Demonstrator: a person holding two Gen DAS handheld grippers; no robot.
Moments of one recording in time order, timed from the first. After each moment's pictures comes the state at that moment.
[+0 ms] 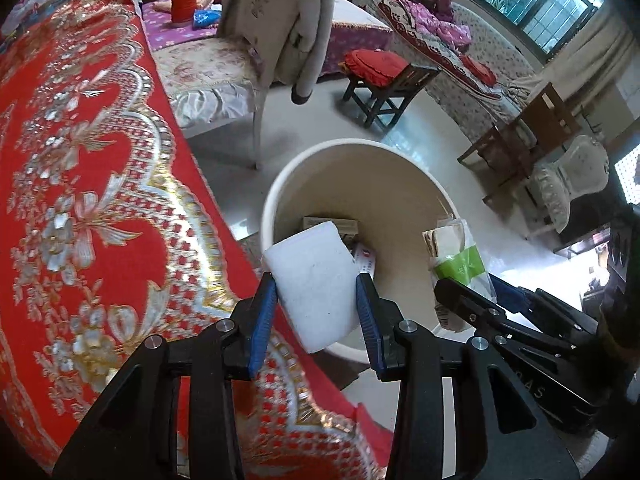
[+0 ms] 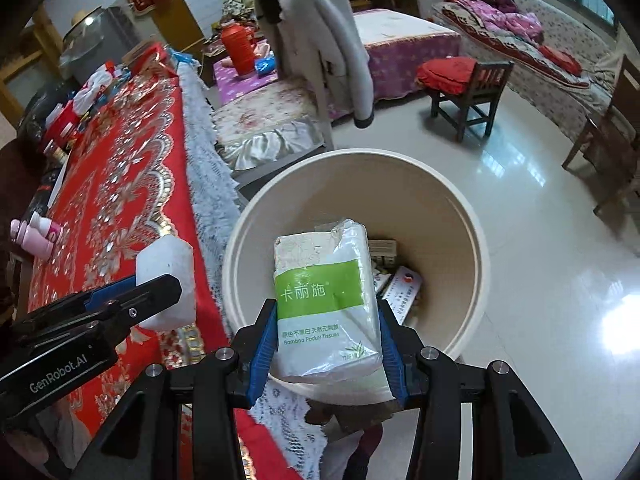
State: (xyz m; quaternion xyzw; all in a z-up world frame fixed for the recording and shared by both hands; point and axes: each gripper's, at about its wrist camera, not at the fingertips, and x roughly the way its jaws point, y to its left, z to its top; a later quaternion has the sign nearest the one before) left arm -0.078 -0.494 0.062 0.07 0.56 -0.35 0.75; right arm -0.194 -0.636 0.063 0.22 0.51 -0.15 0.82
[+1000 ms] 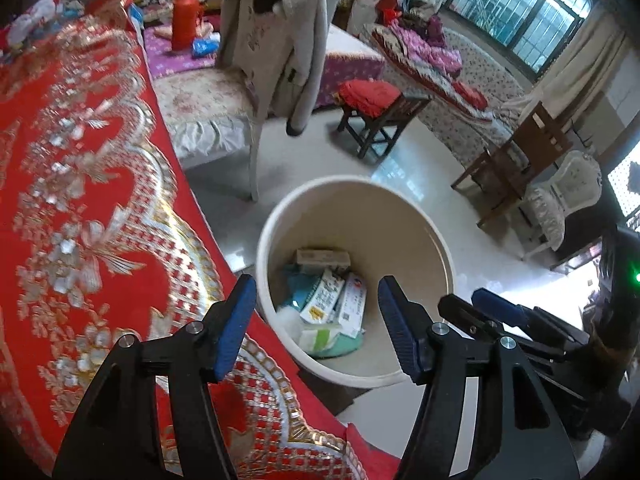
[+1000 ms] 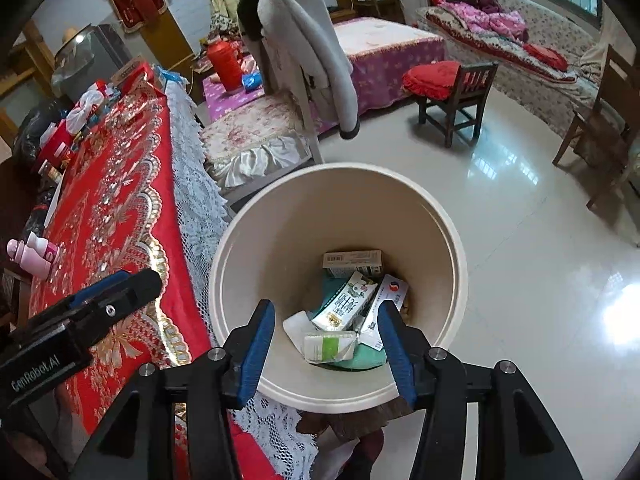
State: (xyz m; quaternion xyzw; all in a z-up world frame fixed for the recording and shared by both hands) left arm -0.080 -0.484 0.085 0.05 0.50 -0.36 0.79; right arm -0.204 -0.642 0.075 0.22 0.48 -0.17 0.83
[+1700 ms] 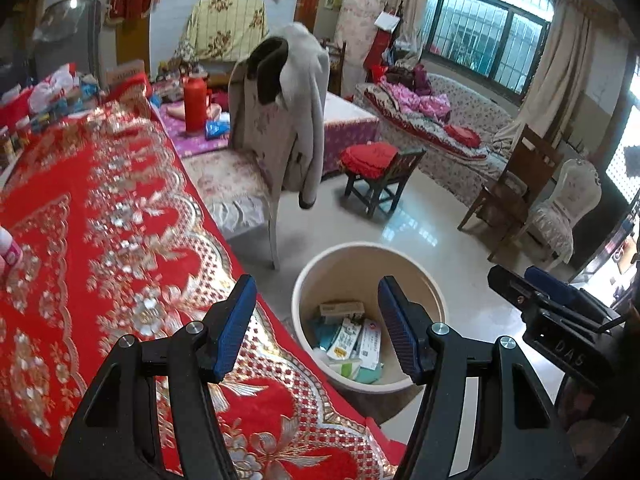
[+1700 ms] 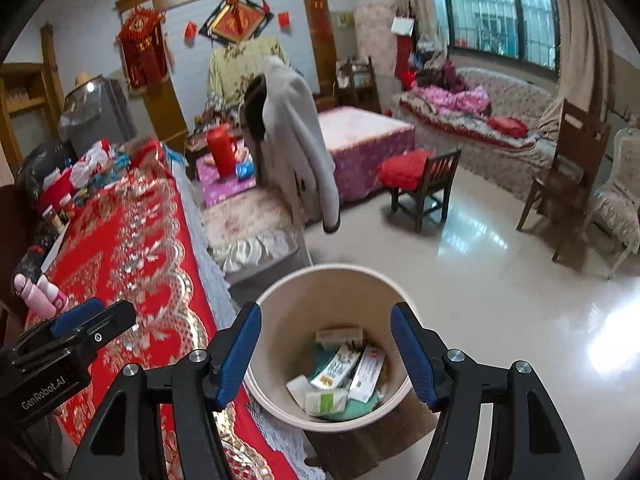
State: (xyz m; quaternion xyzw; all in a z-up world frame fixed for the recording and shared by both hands) left arm -0.111 -0.426 0.173 0.06 0.38 -0.36 0.85; right arm -0.237 -0.598 0.179 0.16 0.34 -0.25 0.89
